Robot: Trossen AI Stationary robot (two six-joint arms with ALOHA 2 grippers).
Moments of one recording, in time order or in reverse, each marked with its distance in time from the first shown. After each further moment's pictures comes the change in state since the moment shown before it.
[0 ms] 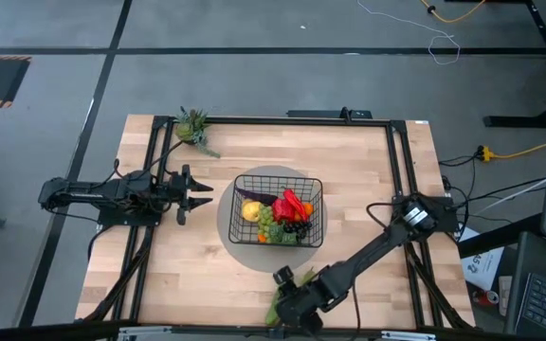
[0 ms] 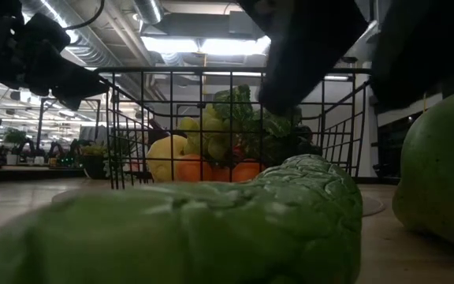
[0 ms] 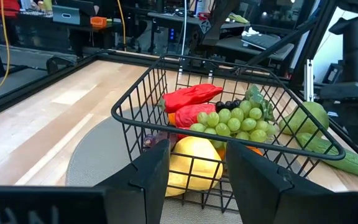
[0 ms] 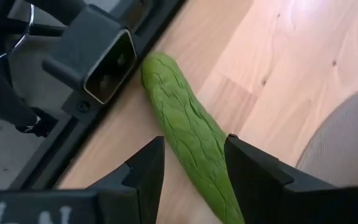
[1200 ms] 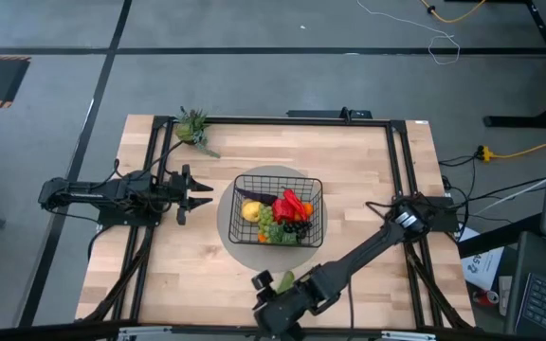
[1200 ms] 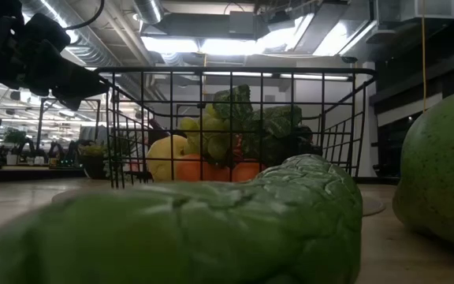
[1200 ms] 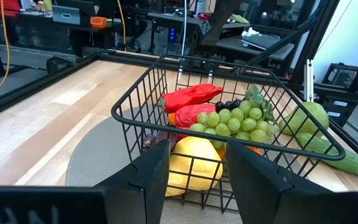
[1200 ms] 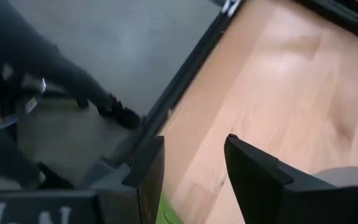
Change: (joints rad) left arm 0.000 0.000 0.000 0.001 0.000 0.000; right arm -0.032 0.082 0.386 -0.083 -0.009 -0.041
